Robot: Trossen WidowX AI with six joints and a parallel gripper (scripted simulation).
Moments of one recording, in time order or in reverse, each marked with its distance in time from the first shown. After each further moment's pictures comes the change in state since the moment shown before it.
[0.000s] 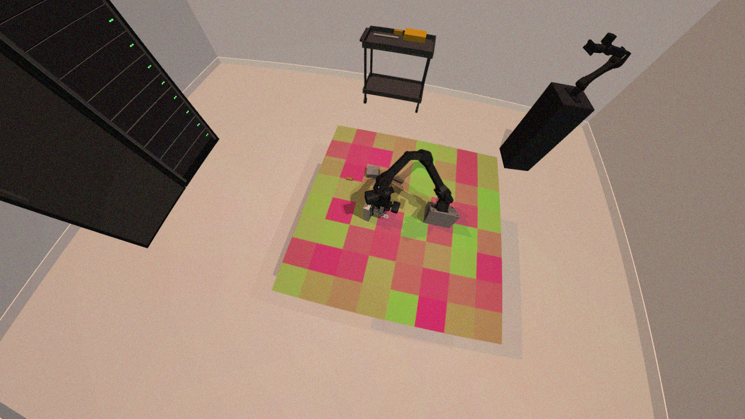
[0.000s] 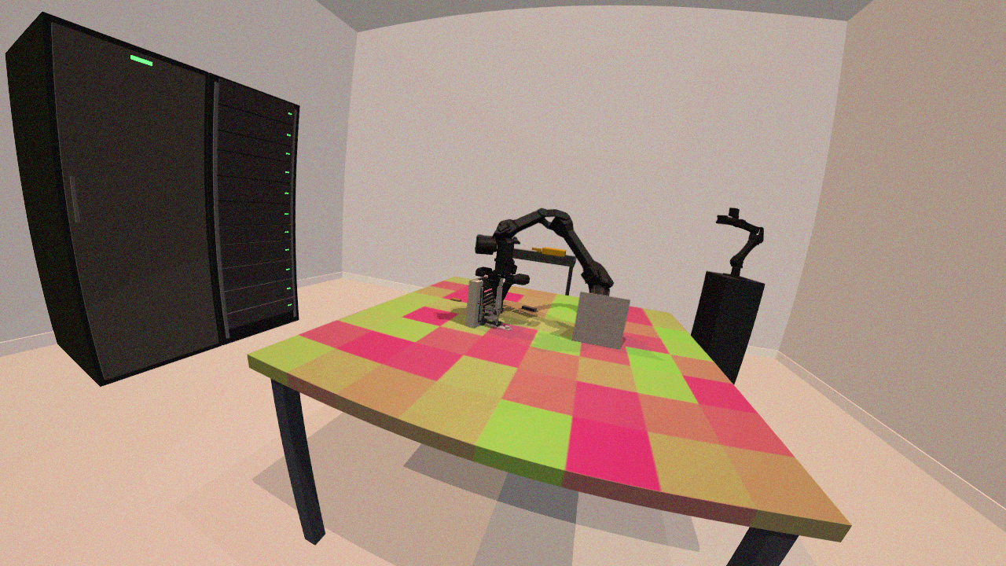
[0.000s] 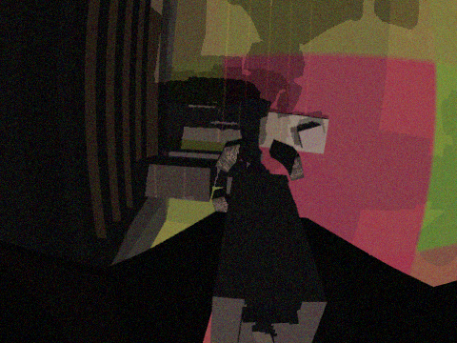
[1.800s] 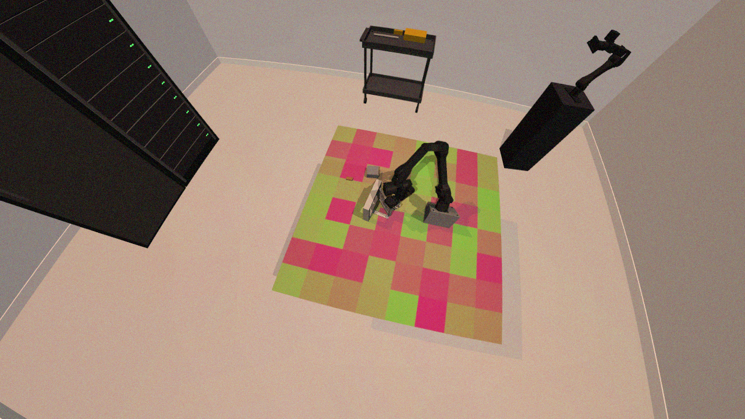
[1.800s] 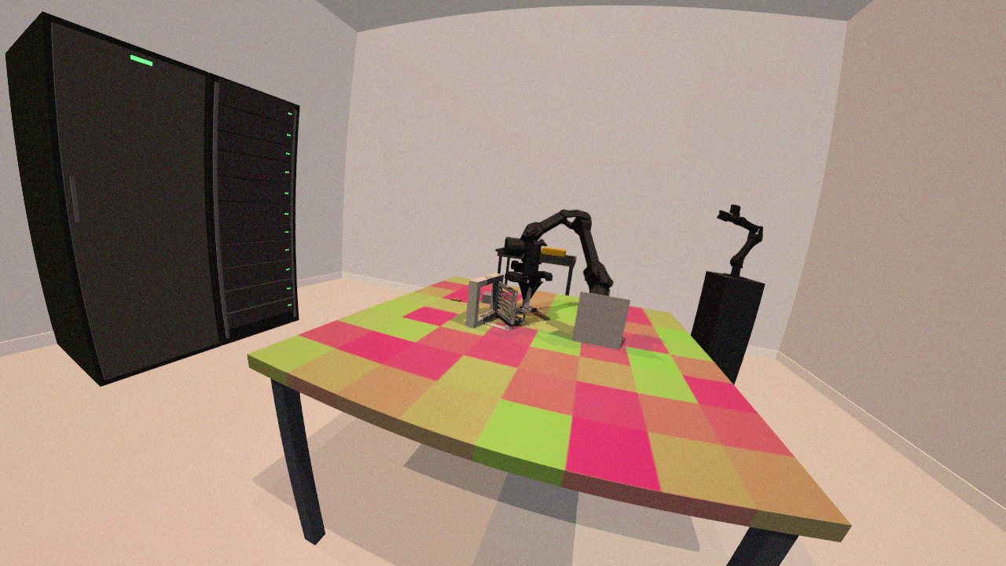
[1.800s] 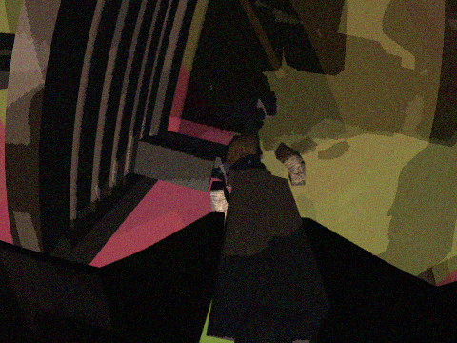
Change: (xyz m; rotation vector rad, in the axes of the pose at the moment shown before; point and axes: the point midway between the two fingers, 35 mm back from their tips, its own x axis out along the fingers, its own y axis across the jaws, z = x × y) arm 0.000 -0.074 0.080 -1.025 0.001 -0.012
